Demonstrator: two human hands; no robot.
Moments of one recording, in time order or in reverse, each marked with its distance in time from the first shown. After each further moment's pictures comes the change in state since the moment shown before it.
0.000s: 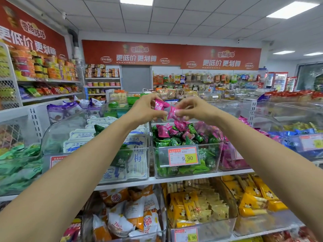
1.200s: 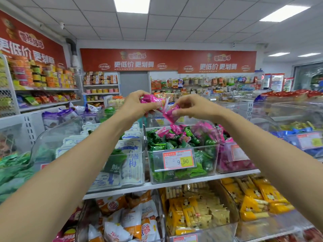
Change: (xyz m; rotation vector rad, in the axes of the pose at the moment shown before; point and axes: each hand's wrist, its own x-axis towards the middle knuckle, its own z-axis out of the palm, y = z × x) left_hand 0.009 0.004 -0.002 -0.212 0.135 -0.030; right_hand -0.008 -0.009 -0.016 -0.264 -0.001 -0.120
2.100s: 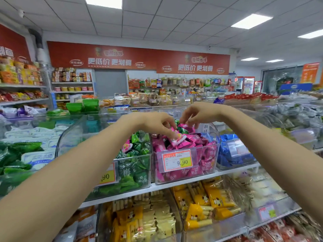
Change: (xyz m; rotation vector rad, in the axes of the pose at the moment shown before) left_hand 0.044 0.048 0.196 0.743 -0.807 0.157; right_hand -0.070 0.128 -0.132 -0.245 -0.225 0.287
